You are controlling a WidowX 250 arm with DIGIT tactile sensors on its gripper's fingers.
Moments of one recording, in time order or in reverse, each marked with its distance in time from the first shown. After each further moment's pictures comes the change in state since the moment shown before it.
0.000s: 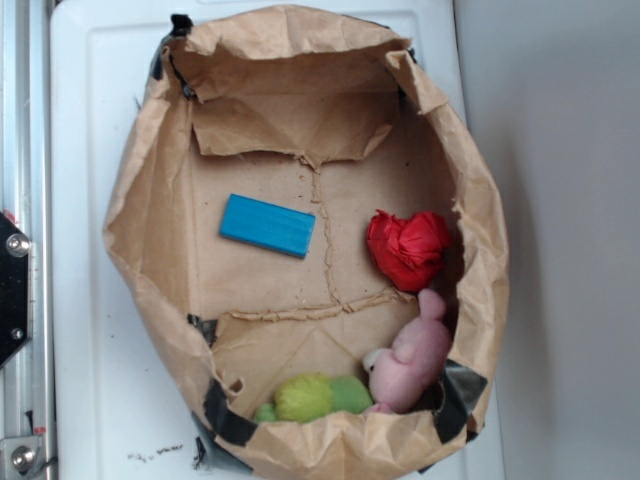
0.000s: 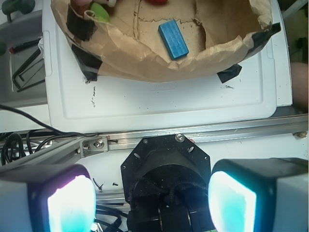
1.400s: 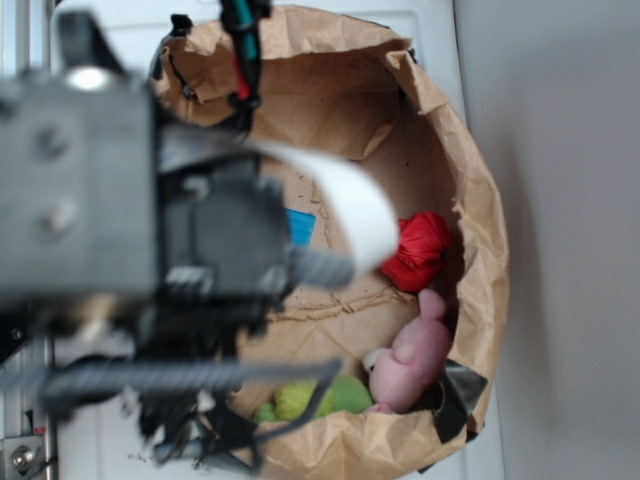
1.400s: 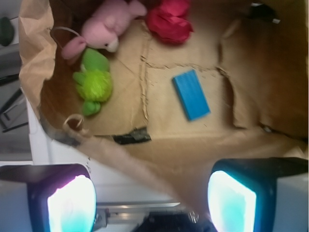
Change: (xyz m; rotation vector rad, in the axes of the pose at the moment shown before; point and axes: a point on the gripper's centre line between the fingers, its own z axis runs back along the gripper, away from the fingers) arm 0.102 0.021 -0.083 -0.022 0.026 0.057
